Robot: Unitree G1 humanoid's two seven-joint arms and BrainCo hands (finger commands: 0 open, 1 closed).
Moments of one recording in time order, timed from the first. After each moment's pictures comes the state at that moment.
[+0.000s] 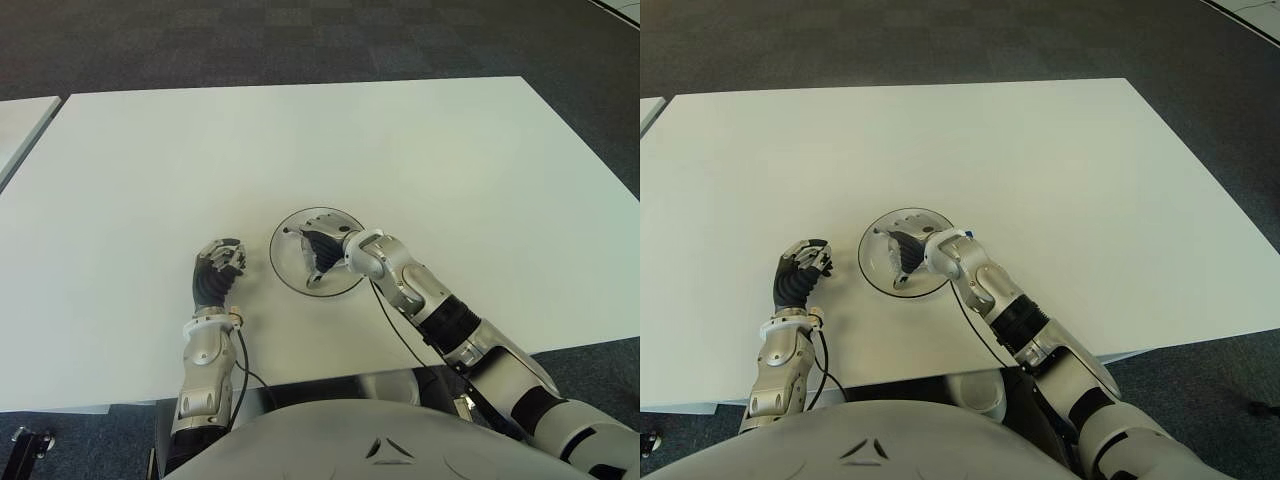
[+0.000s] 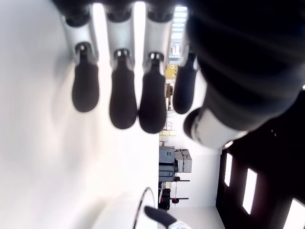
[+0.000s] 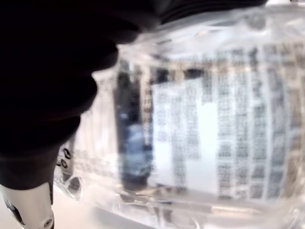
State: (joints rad) left arm 0.33 -0.07 0.07 0.00 0.01 -0.12 0.15; right arm -0.43 -0.23 0.69 0.19 -0.89 0.01 0.41
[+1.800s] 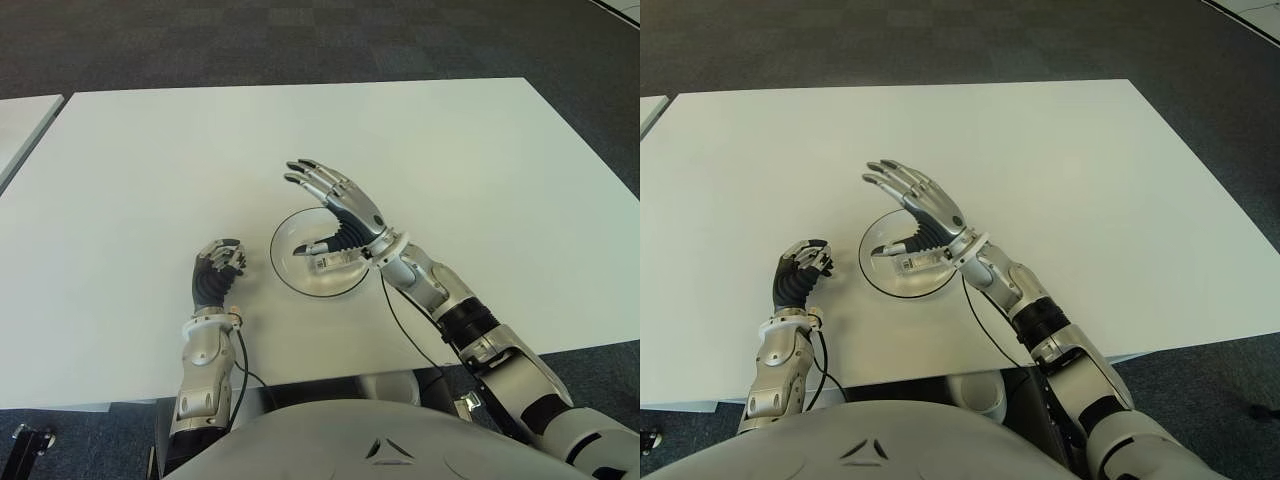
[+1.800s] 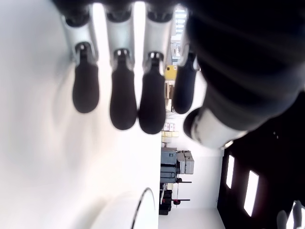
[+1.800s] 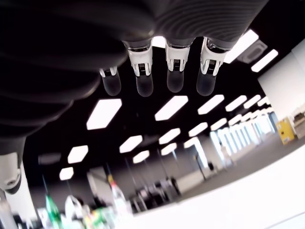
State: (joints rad) left arm 0.33 -0.07 0.07 -0.02 0.00 -0.09 0.15; right arm -0.39 -0.28 0.49 0.44 -0.73 -0.68 -0.45
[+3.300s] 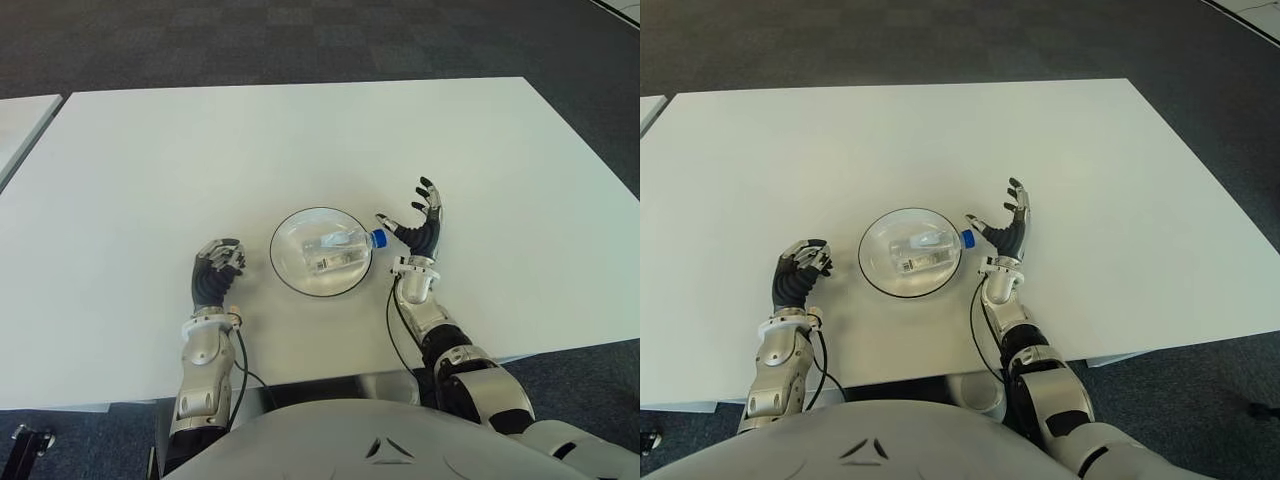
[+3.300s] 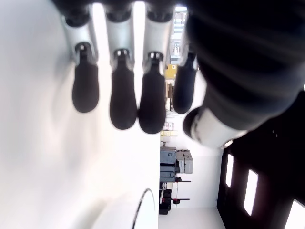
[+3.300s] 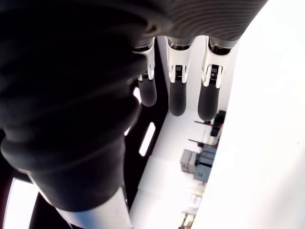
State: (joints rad) left arm 0.33 -0.06 0.07 -0.02 0.01 -0.09 0.15; right arm -0.34 -0.04 0.06 0.98 -0.32 -0.77 -0.73
